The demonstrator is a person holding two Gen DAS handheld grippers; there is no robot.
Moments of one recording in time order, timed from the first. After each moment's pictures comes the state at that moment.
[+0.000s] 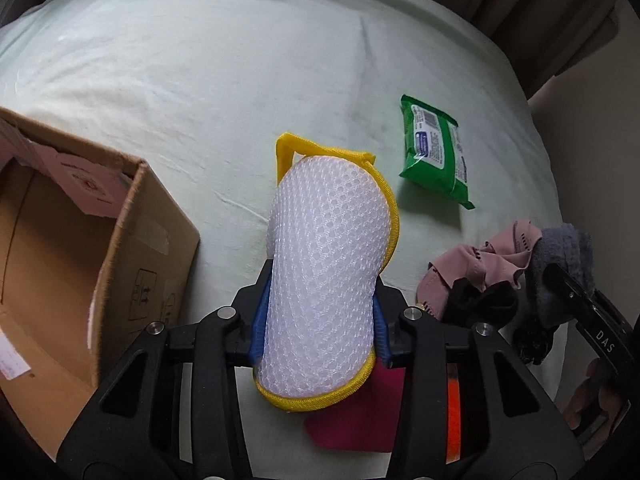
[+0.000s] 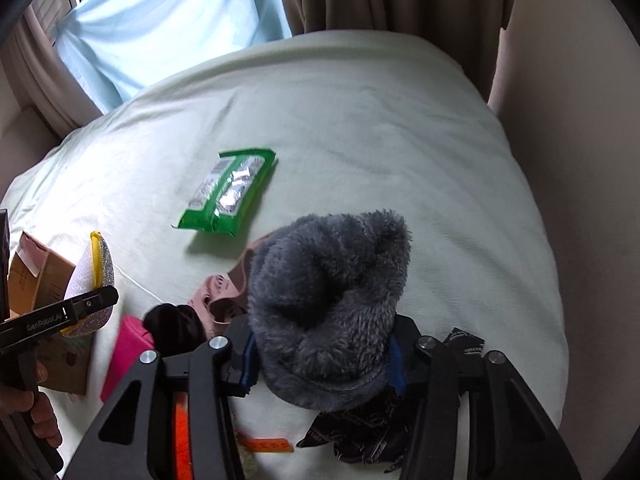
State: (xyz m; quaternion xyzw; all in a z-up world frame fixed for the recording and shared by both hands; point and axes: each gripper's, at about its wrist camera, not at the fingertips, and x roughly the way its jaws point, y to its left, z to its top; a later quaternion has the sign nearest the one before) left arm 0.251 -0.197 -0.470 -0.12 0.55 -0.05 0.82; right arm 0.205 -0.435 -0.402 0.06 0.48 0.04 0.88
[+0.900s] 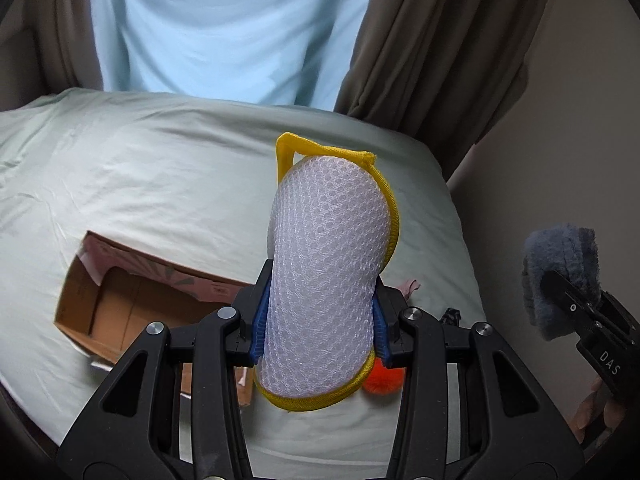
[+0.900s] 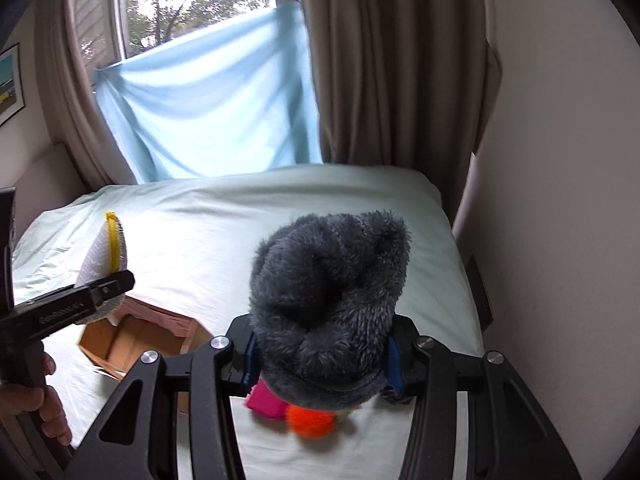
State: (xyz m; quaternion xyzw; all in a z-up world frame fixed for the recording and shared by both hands) left arm 0.157 -0.139 -0.205 -0.09 0.42 -0.09 0.90; right arm 0.093 -0.352 -0.154 0.04 0.35 0.02 0.93
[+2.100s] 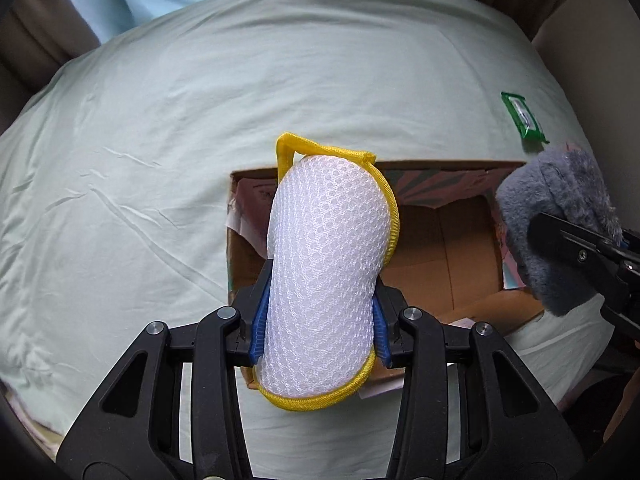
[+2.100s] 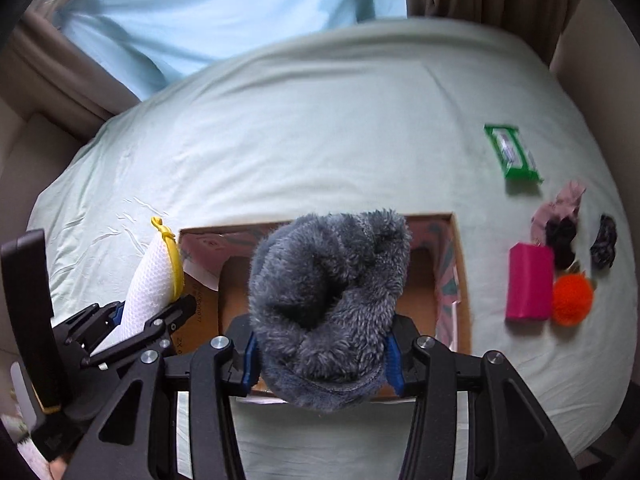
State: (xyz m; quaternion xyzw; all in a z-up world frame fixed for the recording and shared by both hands) left arm 0.225 0.120 -0.346 0.07 0.58 -0.10 0.80; right arm 0.191 -0.062 -0.293 0.14 0.57 0.02 0.81
